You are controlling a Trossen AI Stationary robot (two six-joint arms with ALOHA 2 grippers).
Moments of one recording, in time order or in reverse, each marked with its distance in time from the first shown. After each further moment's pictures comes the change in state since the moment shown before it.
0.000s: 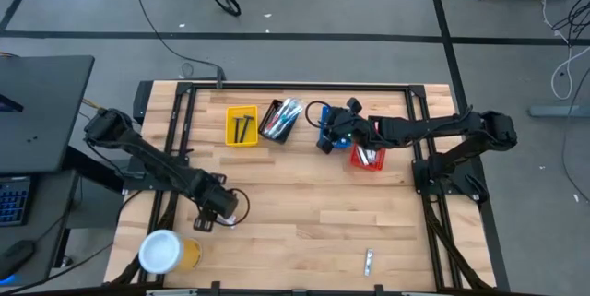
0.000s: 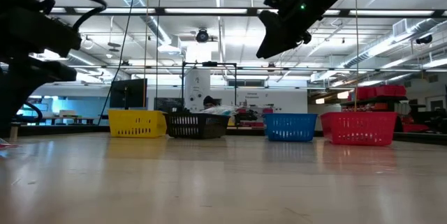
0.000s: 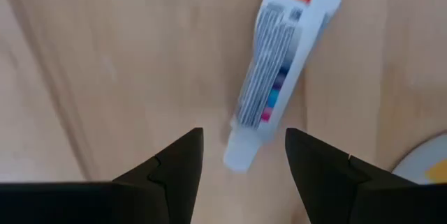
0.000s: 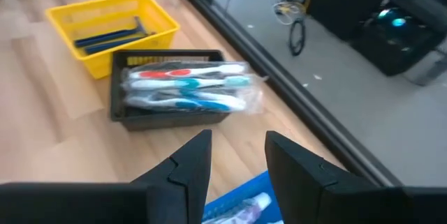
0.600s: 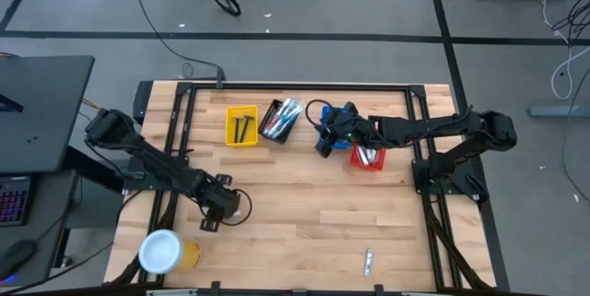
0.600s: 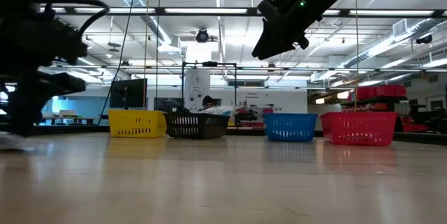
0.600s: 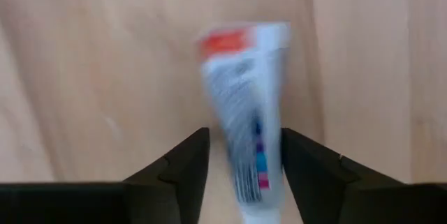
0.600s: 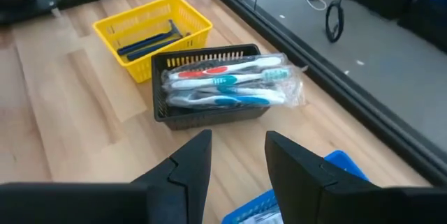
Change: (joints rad) left arm 0.002 0.013 -0.093 0.231 -0.069 0.026; right arm 0.000 0.000 0.000 0.008 -0.136 0.106
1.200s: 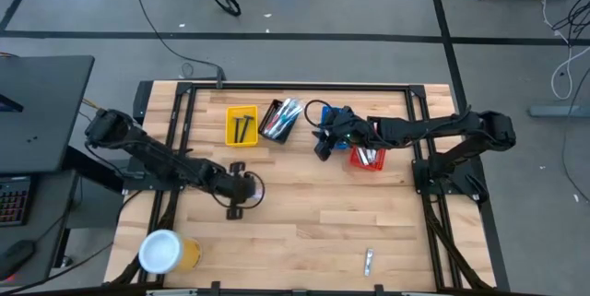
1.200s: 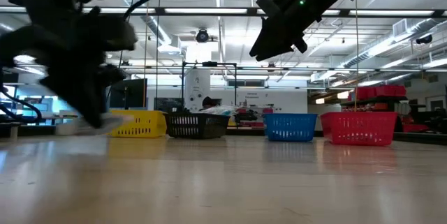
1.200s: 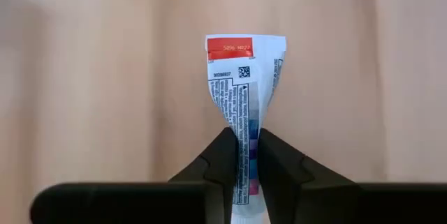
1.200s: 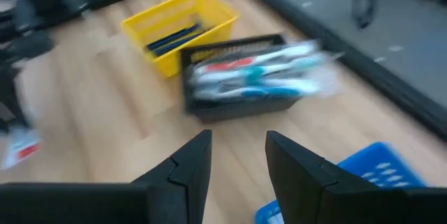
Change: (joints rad) left arm 0.149 0.000 0.002 0.248 -0.175 0.005; right arm 0.007 0.007 0.000 0.003 -0.076 0.078
